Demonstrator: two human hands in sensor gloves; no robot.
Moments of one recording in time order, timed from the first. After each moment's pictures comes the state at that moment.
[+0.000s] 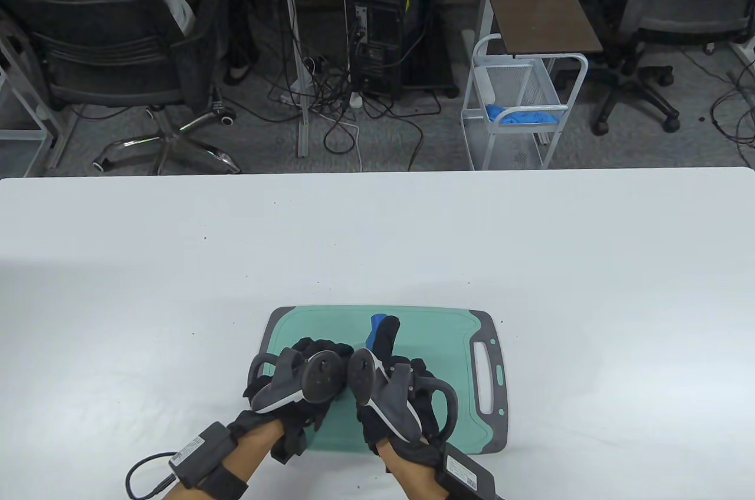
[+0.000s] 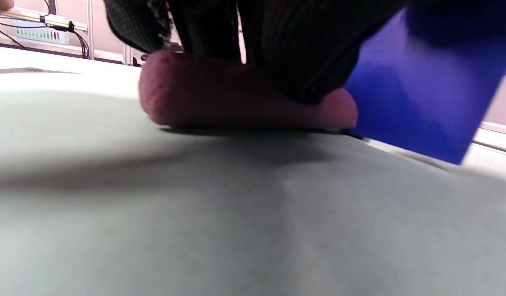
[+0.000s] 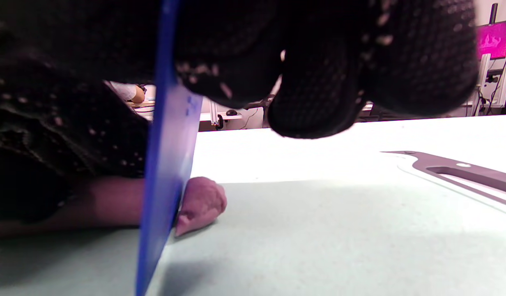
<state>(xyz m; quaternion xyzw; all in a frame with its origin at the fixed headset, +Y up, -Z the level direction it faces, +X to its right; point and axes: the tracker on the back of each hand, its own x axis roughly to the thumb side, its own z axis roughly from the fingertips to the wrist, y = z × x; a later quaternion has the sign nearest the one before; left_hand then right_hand) -0.136 -0.745 -0.273 -0.05 -0.22 0.06 0.97 0.005 -0.711 -0.241 -0.05 -0.02 1.00 0.06</state>
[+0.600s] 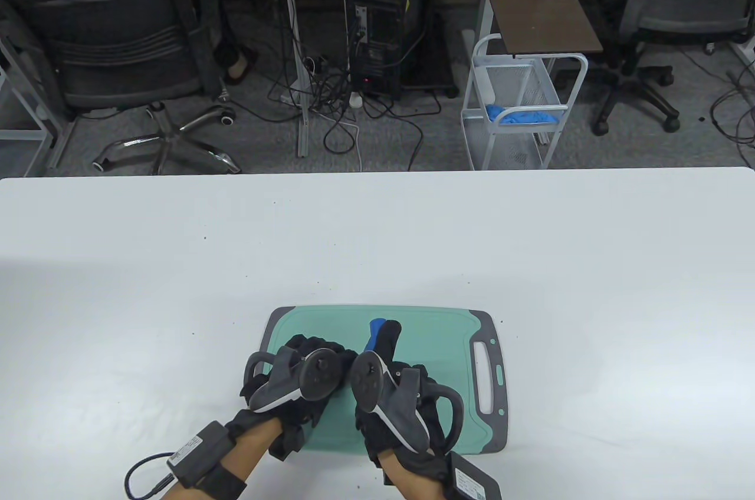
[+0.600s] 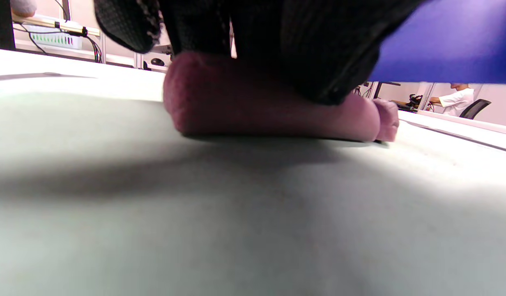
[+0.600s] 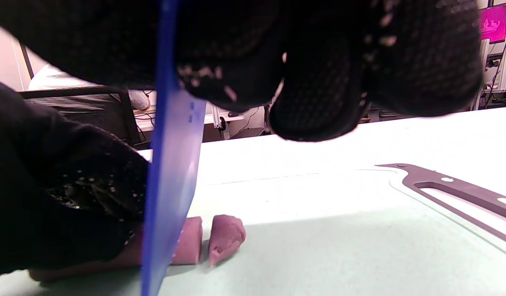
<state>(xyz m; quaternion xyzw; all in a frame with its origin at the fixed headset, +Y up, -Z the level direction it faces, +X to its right) -0.141 -0.745 -0.275 -0.05 -0.20 0.06 0.98 0.004 -0.683 -0.225 -0.05 -0.01 1.00 0.08</state>
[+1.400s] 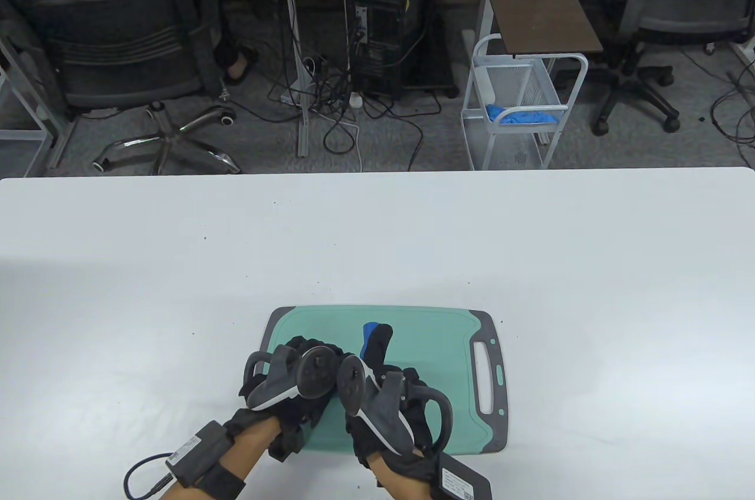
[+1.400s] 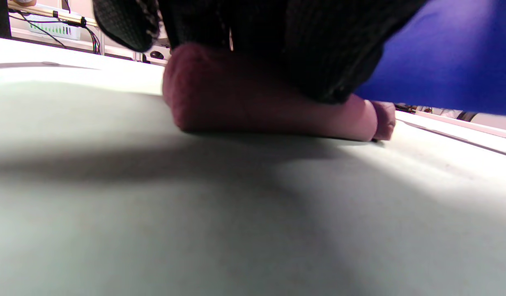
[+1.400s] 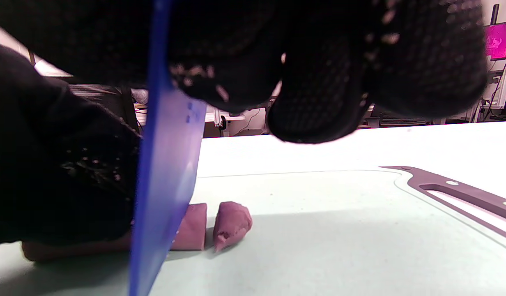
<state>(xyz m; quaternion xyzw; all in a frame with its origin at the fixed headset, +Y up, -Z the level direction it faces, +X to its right) -0.142 -0.747 -0.277 -0.06 -0.20 0.07 0.97 -0.010 -0.695 -0.227 -0.05 -0.02 1.00 0.05</state>
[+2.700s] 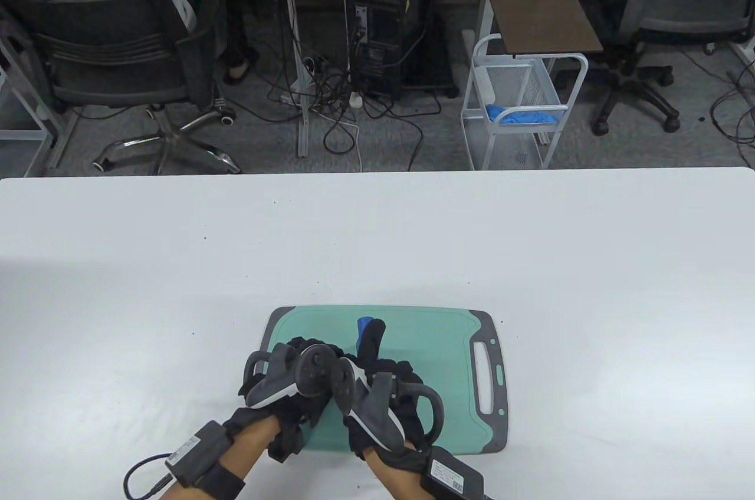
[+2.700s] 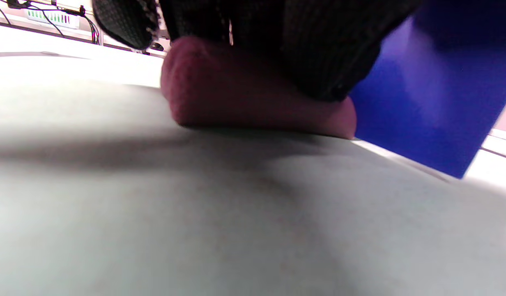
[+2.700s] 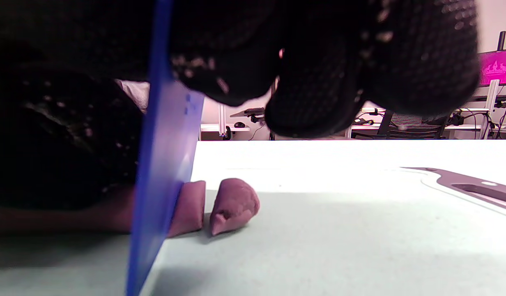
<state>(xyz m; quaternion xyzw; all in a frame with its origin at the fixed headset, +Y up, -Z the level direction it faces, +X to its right) -0.144 -0.749 -0.279 -0.07 -0.21 0.08 0.97 -0.020 -0.728 -0.241 -0.04 -0.06 1.00 0.03</state>
